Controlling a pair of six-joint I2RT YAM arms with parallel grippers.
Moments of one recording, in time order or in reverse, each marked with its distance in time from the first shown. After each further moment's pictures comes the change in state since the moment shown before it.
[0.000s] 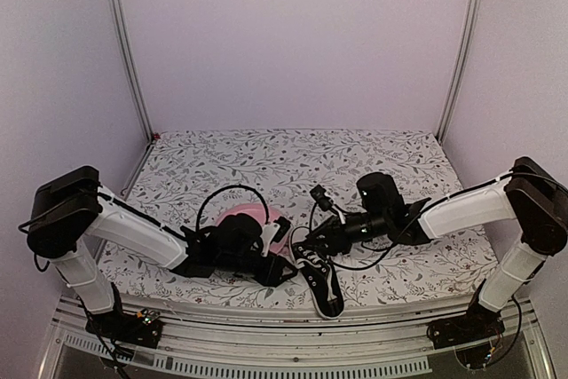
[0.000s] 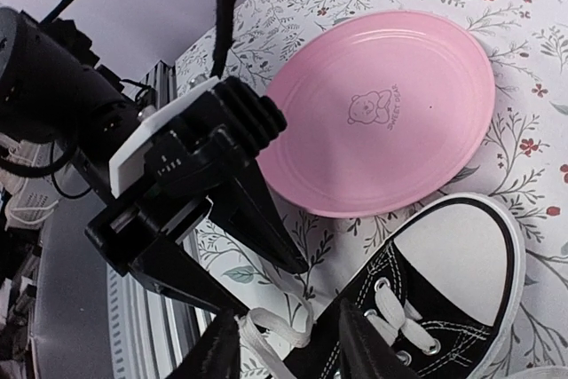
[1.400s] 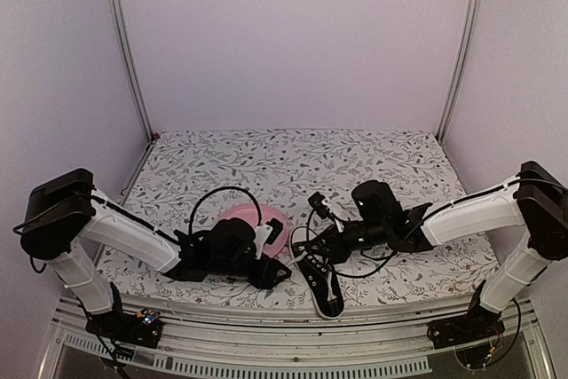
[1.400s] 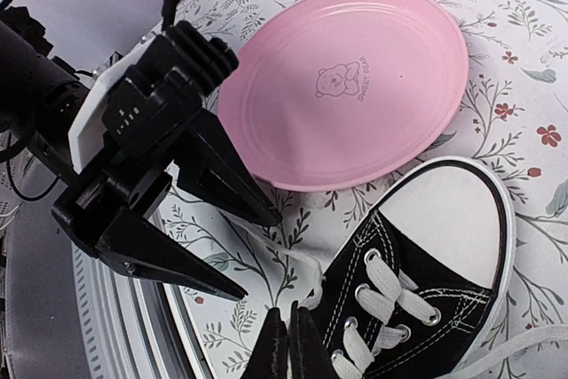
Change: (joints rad) left arm -0.009 -0.050 -0.068 0.016 -0.083 0.022; right arm 0.087 -0.047 0.001 -0.113 0.196 -0.012
